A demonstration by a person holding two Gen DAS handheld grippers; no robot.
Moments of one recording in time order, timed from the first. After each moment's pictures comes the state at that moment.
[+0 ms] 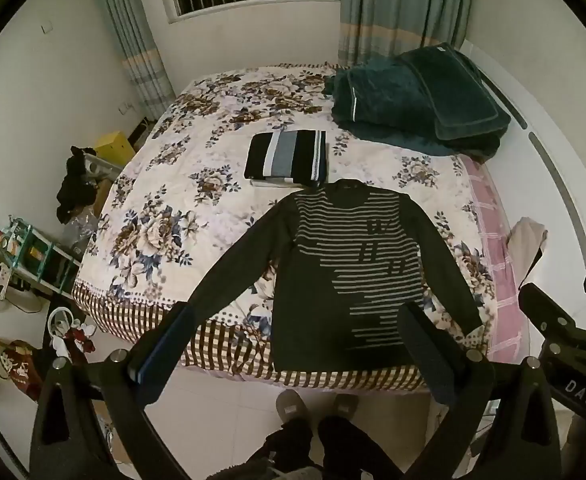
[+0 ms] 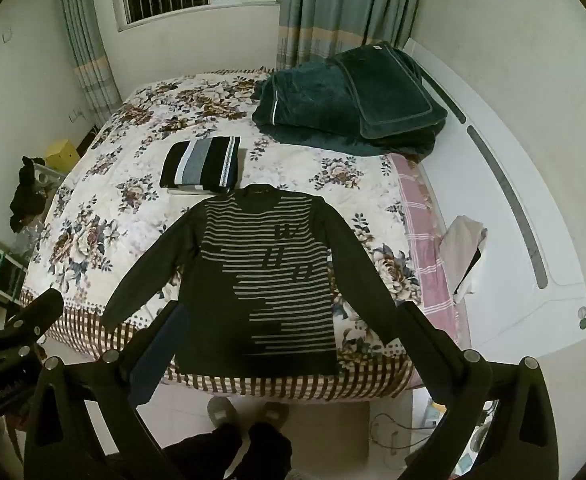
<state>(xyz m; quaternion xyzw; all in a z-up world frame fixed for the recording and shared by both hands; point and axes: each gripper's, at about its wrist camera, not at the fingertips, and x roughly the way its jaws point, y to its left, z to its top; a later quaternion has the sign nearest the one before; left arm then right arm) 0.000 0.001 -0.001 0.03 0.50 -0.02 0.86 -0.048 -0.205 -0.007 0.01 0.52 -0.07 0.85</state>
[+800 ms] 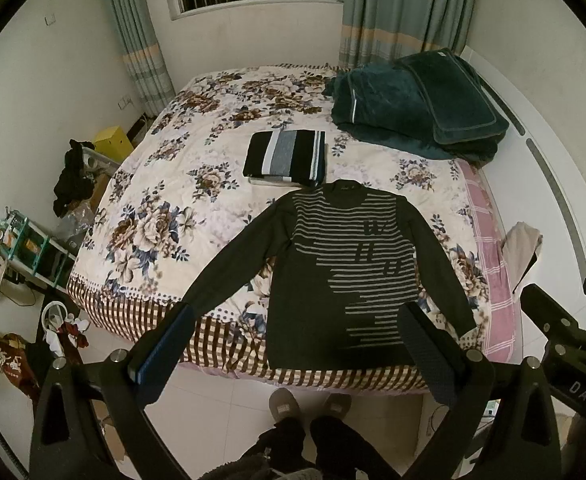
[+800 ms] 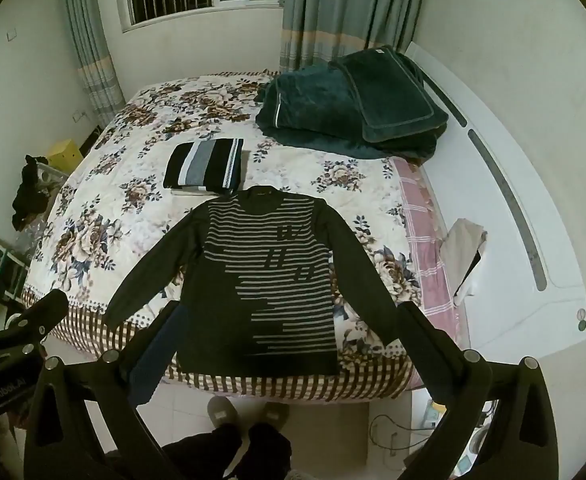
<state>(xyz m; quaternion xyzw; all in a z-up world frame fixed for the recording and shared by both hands) -0.003 -0.005 0.003 0.02 0.51 -0.02 0.86 -0.052 -0.200 -0.003 0.00 0.51 -0.07 0.86</state>
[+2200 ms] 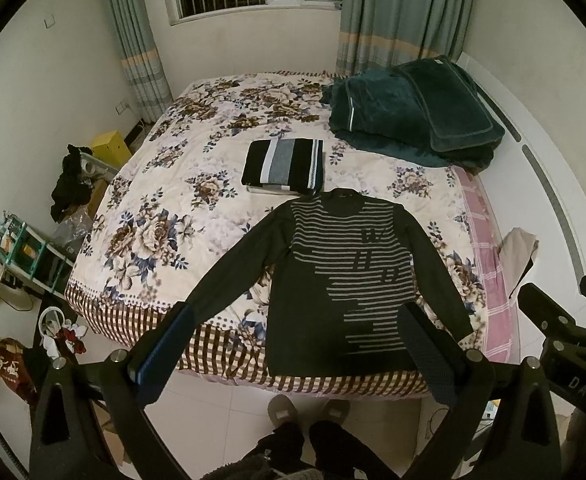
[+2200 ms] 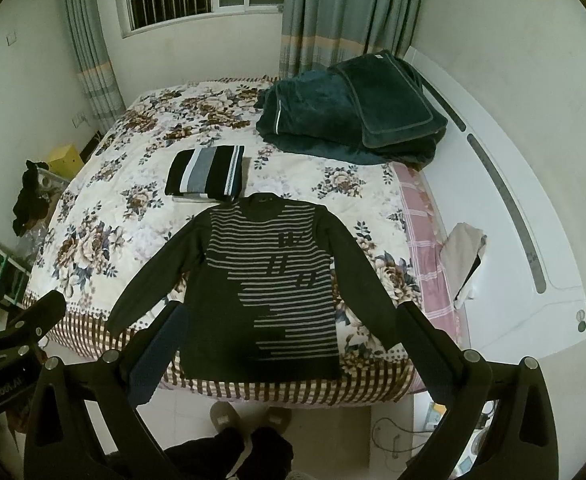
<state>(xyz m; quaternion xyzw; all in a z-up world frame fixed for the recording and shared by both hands) 0.012 -0.008 0.015 0.02 0.50 -0.03 0.86 -0.047 -0.192 0.016 0.00 0.51 -0.07 0.86</state>
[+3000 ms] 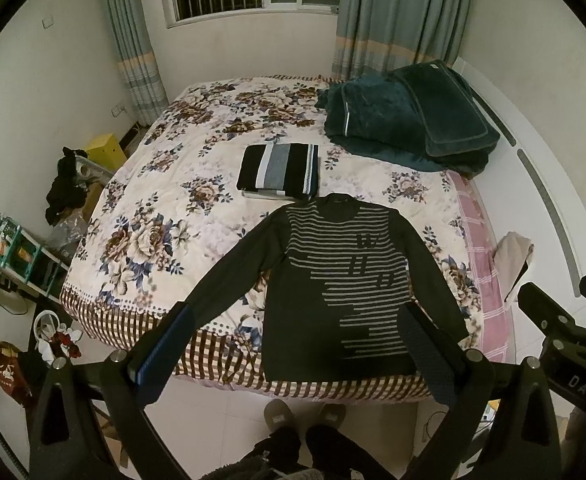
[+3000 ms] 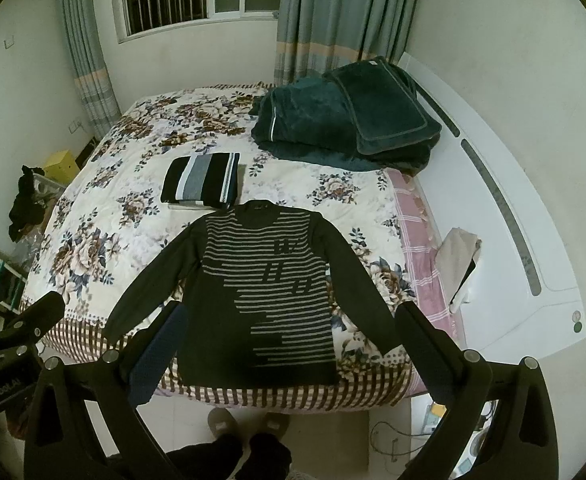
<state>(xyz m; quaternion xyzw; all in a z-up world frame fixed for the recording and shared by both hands) 0.018 -0.003 0.020 0.01 0.49 -0.04 0.87 -0.029 -0.199 0.030 0.00 0.50 -0.08 0.86</state>
